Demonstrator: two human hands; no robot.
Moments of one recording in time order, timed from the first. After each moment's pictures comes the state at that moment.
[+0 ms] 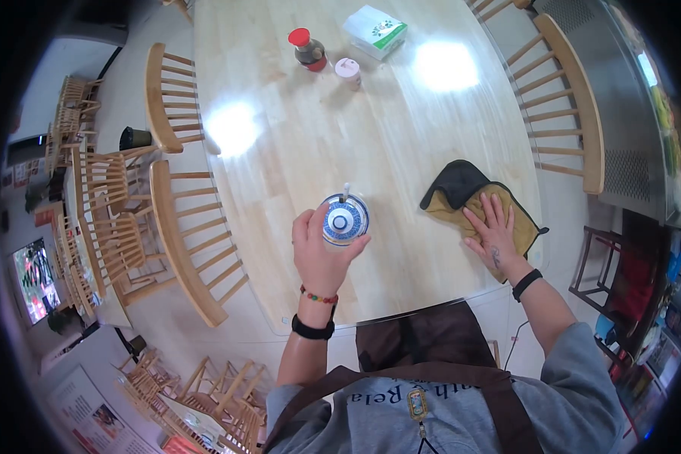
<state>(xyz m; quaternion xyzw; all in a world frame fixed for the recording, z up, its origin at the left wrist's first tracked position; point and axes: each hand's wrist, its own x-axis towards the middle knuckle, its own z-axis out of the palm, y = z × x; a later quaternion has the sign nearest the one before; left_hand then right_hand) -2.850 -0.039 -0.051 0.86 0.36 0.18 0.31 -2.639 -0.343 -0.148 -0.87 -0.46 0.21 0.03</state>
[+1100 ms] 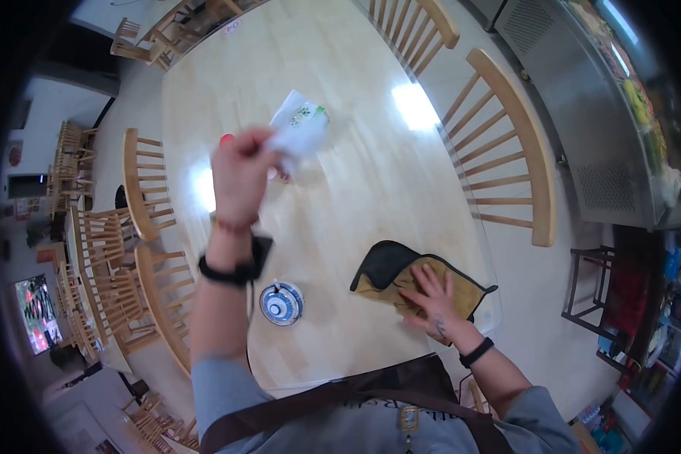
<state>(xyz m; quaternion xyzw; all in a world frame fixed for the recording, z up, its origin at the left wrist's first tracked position) -2.571 0.045 0.050 0.77 0.23 0.18 0.56 -2.602 -0.352 -0.124 -0.82 -0.48 0.27 0.17</state>
